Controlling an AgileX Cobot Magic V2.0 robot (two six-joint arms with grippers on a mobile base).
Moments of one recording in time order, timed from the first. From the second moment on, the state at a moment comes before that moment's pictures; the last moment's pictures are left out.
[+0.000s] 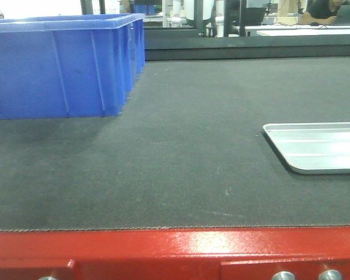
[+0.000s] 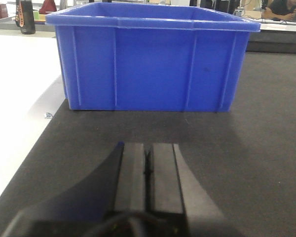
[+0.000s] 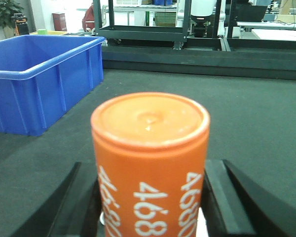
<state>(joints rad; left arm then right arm) -0.10 -0.01 0.03 -0.07 0.07 0.03 0.21 0.06 -0.49 -0.06 0.54 0.11</state>
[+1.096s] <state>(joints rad) -0.10 -0.01 0.03 -0.07 0.07 0.03 0.21 0.88 -0.48 -0.07 -0.20 0.11</state>
